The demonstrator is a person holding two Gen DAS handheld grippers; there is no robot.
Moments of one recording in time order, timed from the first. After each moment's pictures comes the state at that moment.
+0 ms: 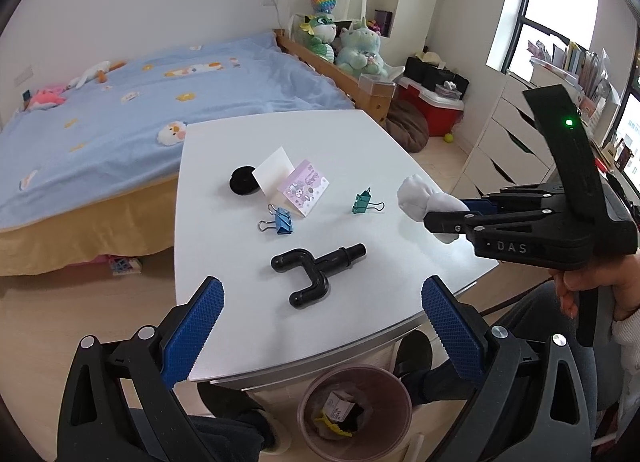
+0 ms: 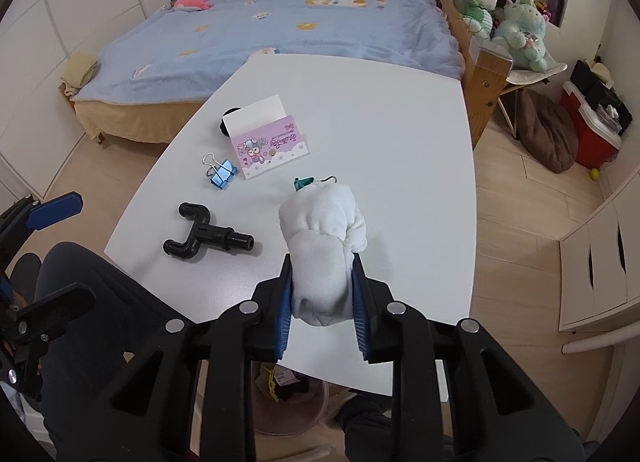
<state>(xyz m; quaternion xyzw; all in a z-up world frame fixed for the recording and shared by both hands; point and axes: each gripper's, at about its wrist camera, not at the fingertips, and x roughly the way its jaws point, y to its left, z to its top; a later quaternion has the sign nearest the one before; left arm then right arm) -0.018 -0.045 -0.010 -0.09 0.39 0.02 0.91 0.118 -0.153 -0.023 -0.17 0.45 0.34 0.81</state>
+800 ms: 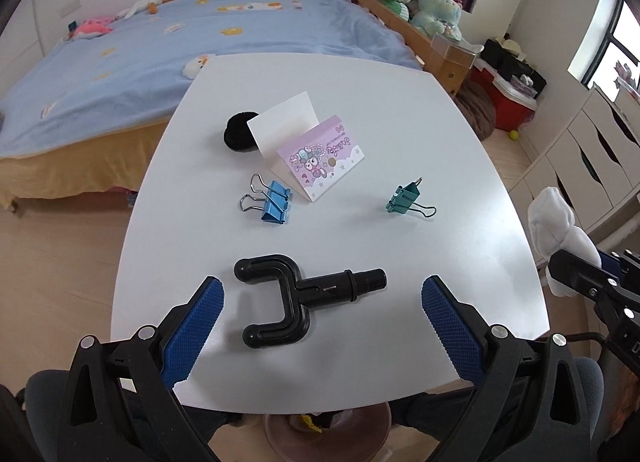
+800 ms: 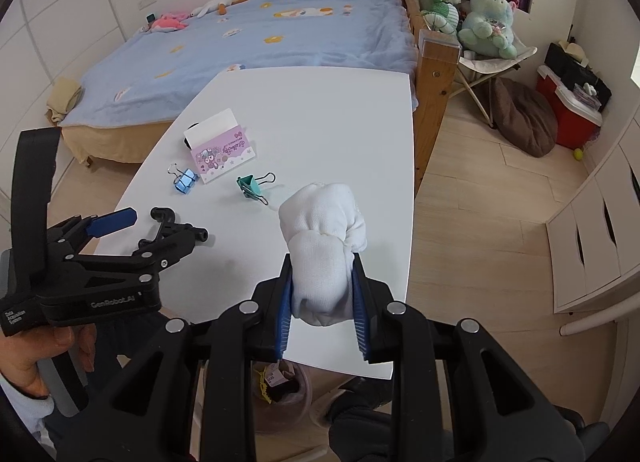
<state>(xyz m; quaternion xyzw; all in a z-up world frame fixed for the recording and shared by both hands) 0.057 -0.062 -0.061 -0.15 0.47 0.15 0.86 0.129 -0.199 -0.016 -0.14 0.45 0.31 0.83</state>
